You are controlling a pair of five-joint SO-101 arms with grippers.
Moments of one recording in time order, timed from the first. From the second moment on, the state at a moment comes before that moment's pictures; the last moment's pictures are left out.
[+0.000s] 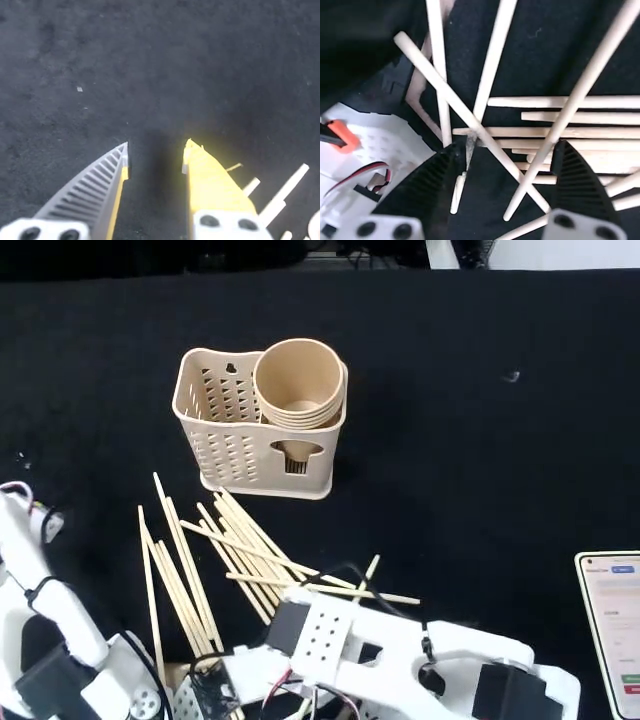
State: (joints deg) left arm -49.1 -22.9 43.1 57.8 14.8; right arm -69.9 -28.7 62.1 78.2 49.6
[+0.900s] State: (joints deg) left arm -56.3 -22.9 41.4 57.8 14.9; right arm -79.7 -28.7 62.5 74.2 34.2
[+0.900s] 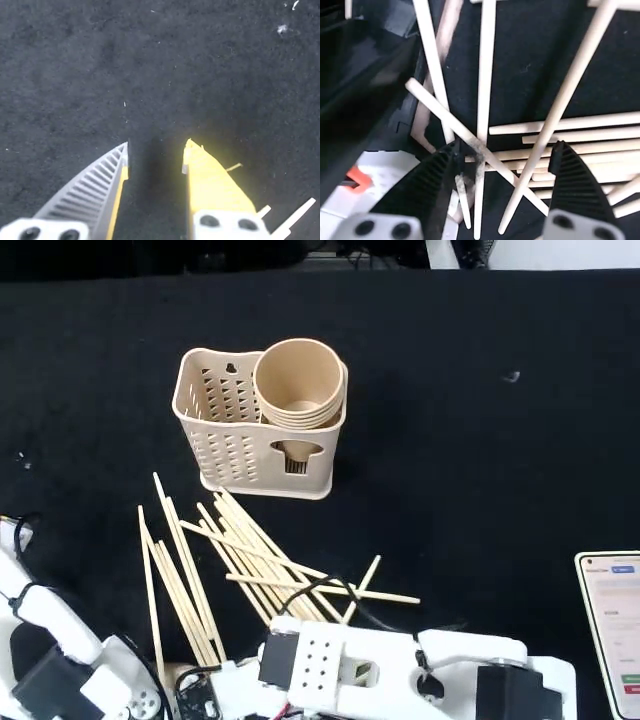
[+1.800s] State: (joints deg) left arm -56.3 -22.9 41.4 57.8 14.8; right arm -63.6 -30.5 67.7 60.5 39.2
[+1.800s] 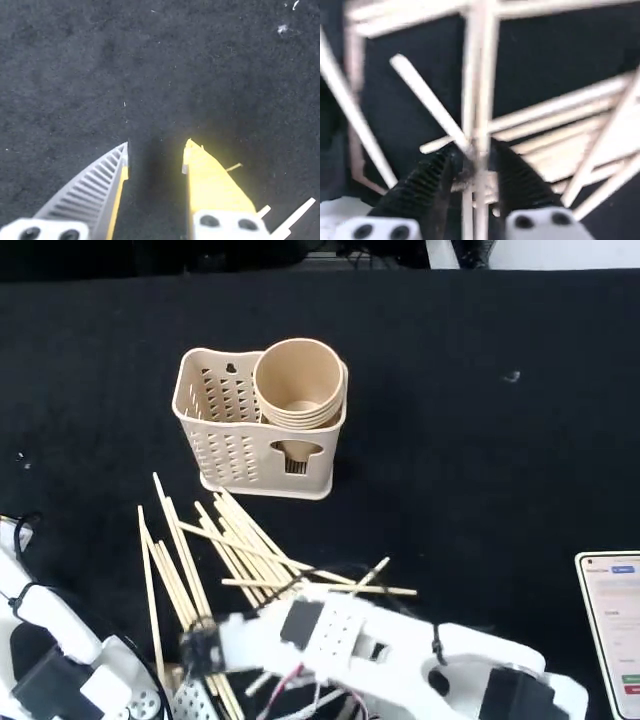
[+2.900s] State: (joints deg) left arm -53.5 -22.9 41.4 57.8 14.9; right arm -41.9 -29.4 60.4 59.4 28.6
